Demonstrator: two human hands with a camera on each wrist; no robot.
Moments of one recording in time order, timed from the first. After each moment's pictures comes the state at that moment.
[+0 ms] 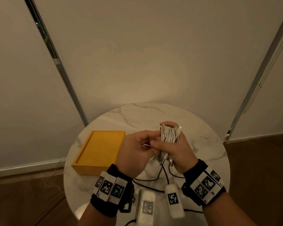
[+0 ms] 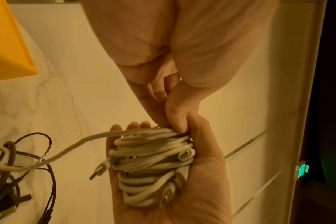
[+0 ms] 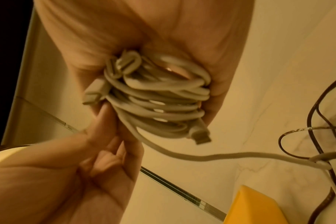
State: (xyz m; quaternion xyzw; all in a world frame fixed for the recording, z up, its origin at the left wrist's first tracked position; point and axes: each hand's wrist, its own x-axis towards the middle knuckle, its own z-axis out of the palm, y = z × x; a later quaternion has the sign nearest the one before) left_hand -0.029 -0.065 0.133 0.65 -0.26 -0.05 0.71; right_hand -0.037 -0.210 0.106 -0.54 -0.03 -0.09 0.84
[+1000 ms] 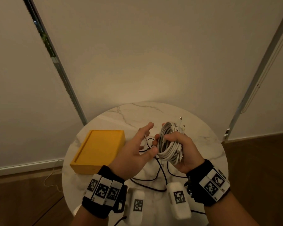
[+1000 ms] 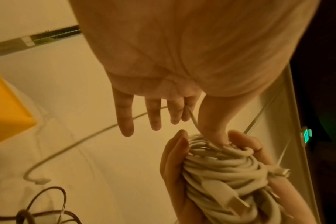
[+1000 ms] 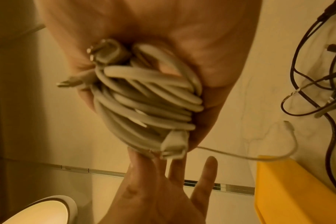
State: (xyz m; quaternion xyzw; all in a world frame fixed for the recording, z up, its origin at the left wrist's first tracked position) left_hand -0.023 -0.046 0.126 0.80 -0.31 -0.09 0.51; right_hand -0.045 -0.224 0.115 -0.42 0.01 0.03 0.91
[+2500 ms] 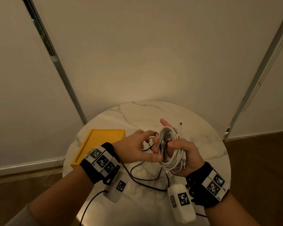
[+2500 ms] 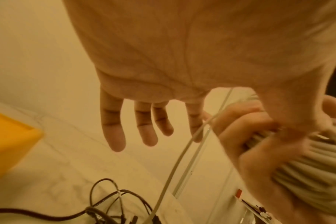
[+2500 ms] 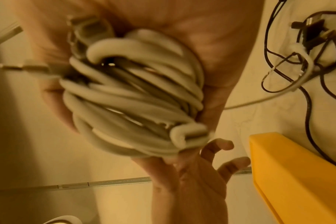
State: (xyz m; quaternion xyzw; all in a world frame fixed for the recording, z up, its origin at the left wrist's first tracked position) left_hand 0.030 -0.041 0.136 0.84 -0.39 -0.21 0.30; right_hand -0.040 -0.222 0.092 -0.32 -0.11 0.12 0.93
